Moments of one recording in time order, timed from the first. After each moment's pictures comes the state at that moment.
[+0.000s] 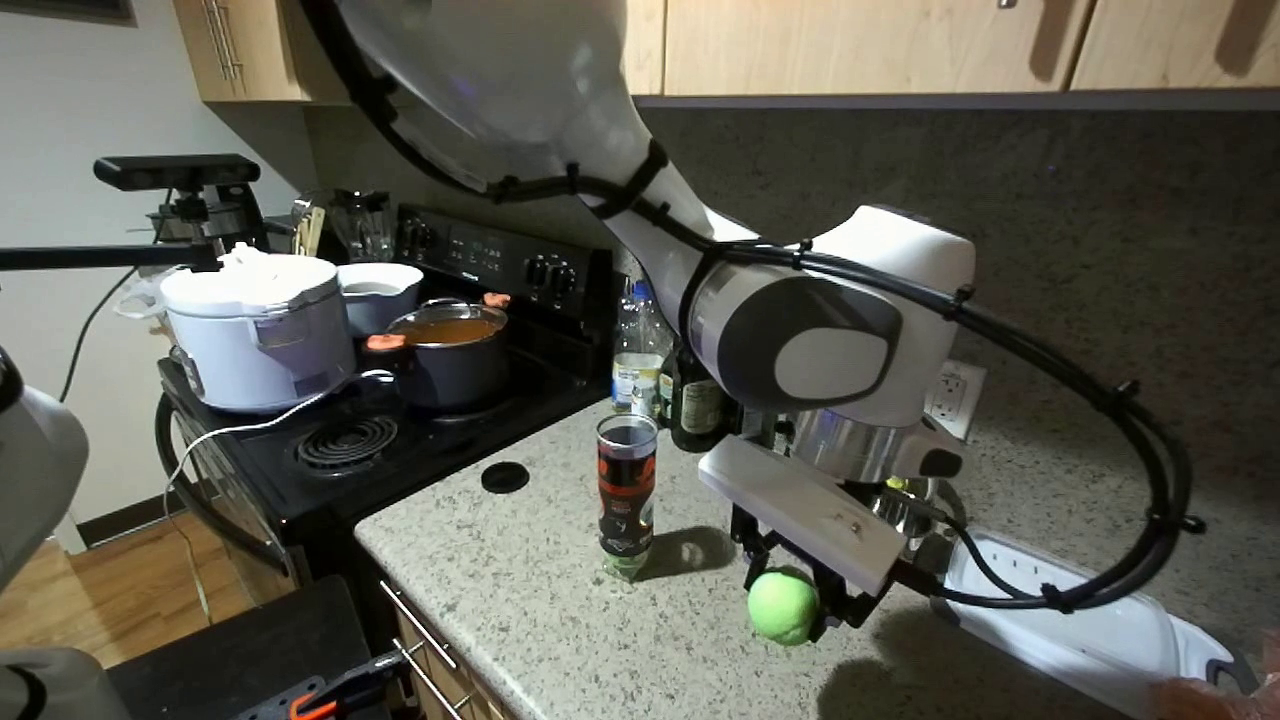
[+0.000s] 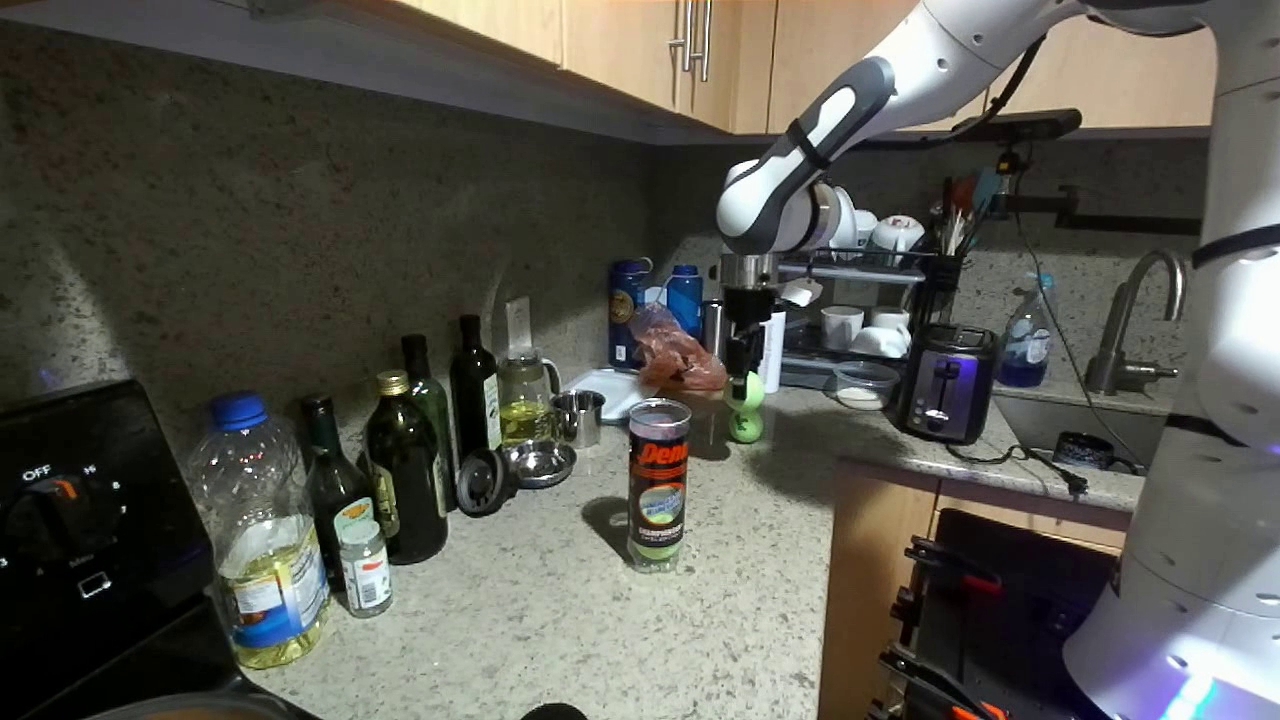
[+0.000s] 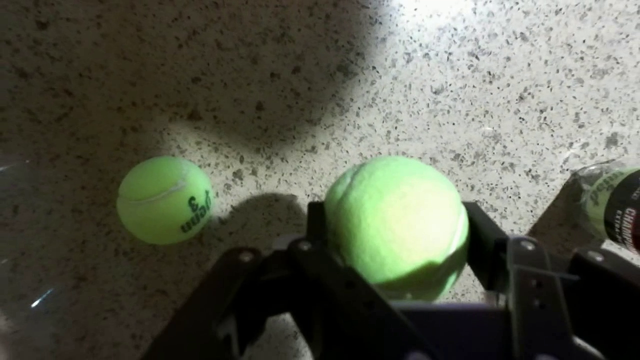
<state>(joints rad) -0.29 0.18 -0.09 -2.20 0.06 2.30 -0.54</state>
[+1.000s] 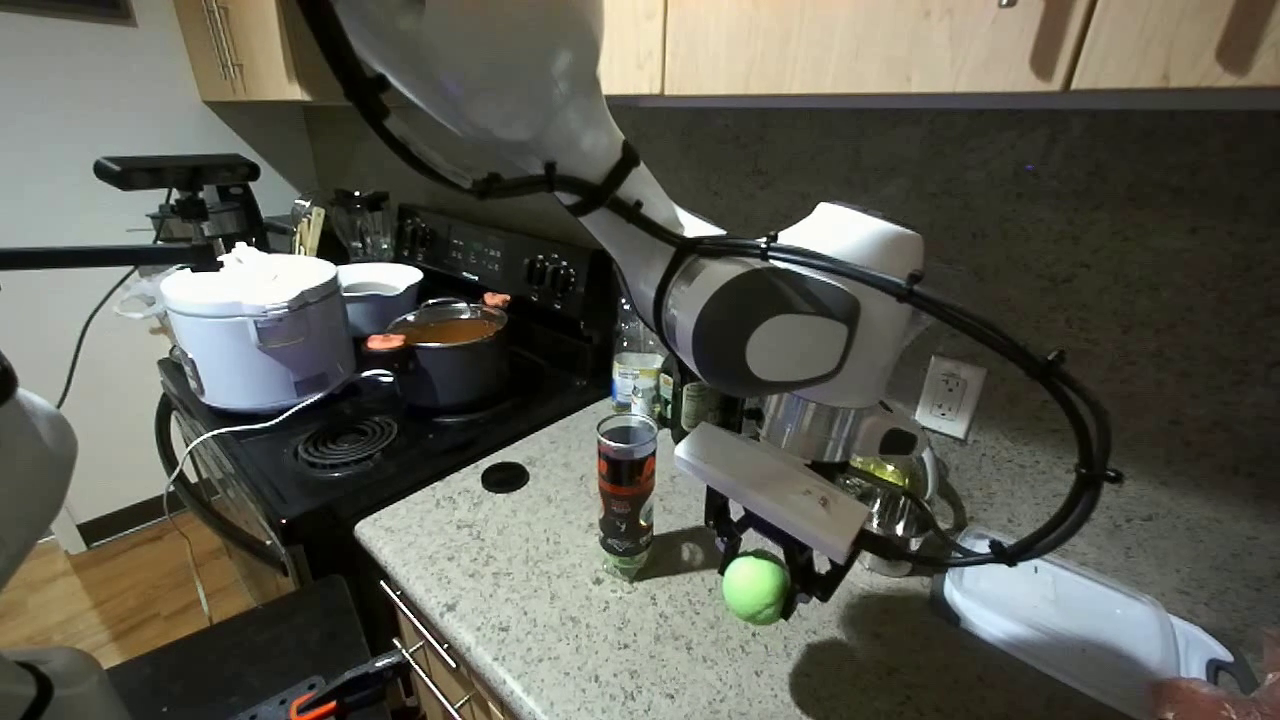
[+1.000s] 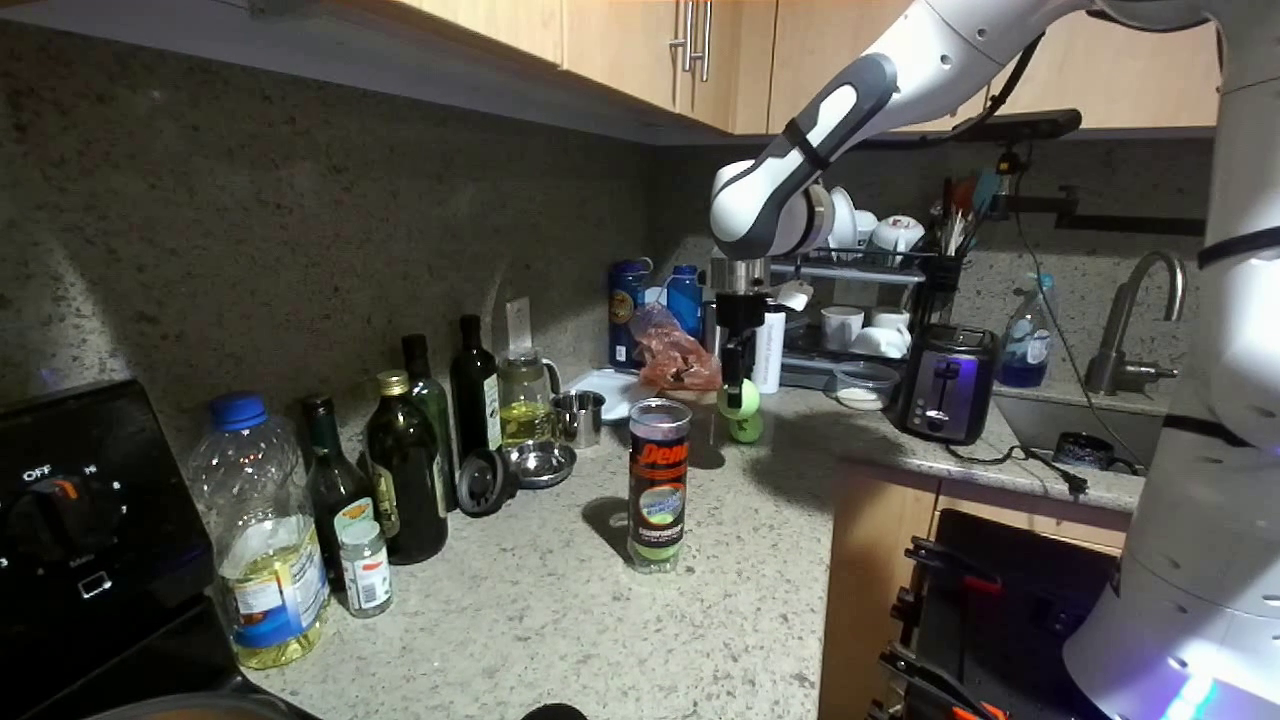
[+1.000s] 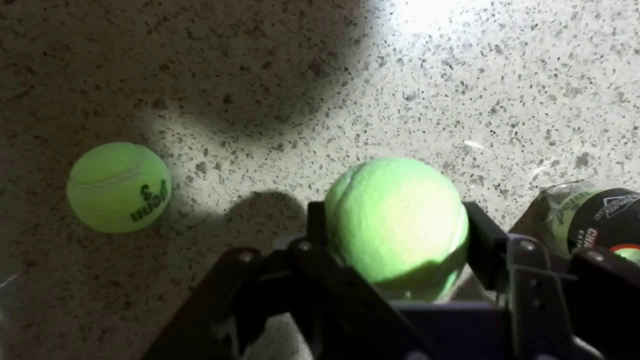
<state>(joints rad) -0.23 0.16 -0.09 -2.23 0.04 2.30 -0.54</state>
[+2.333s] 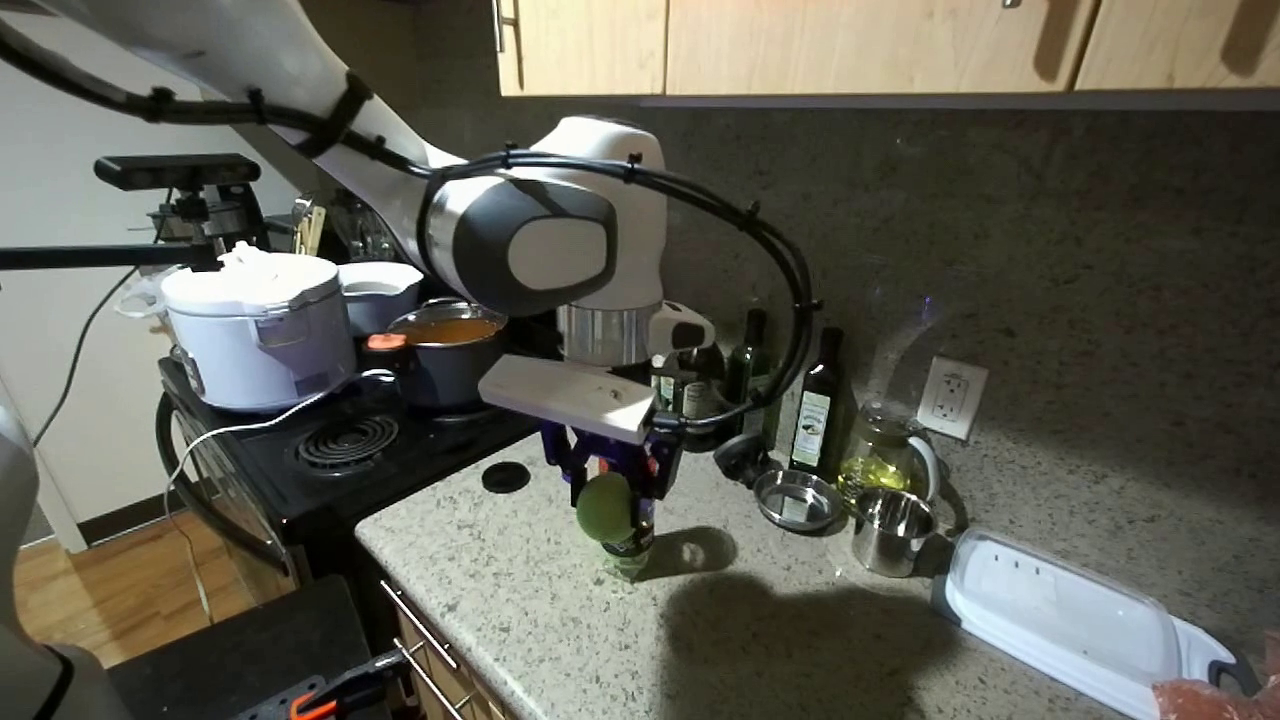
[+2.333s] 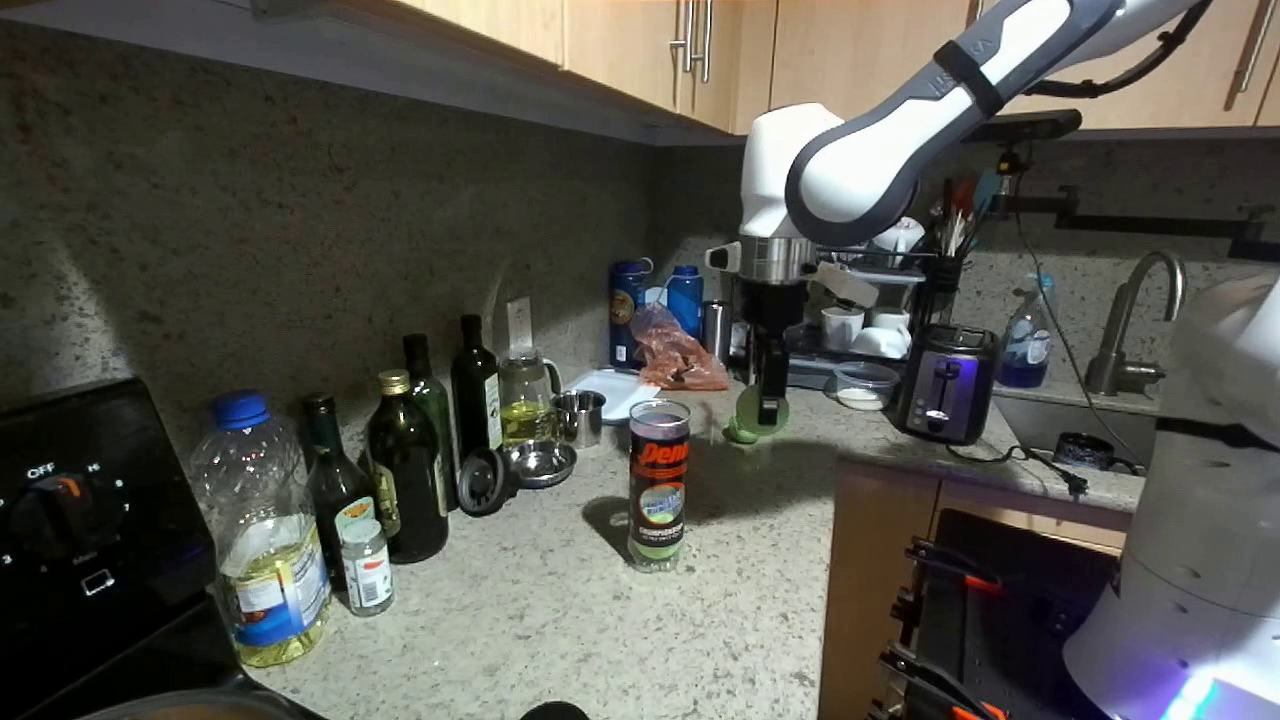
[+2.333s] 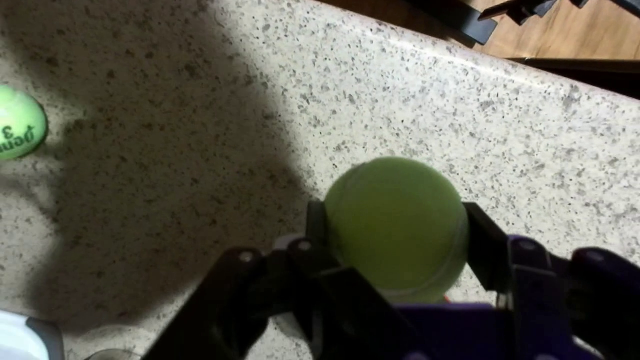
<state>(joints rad) -0.01 -0.28 -0.05 -2.62 -0.06 2.35 -0.48</state>
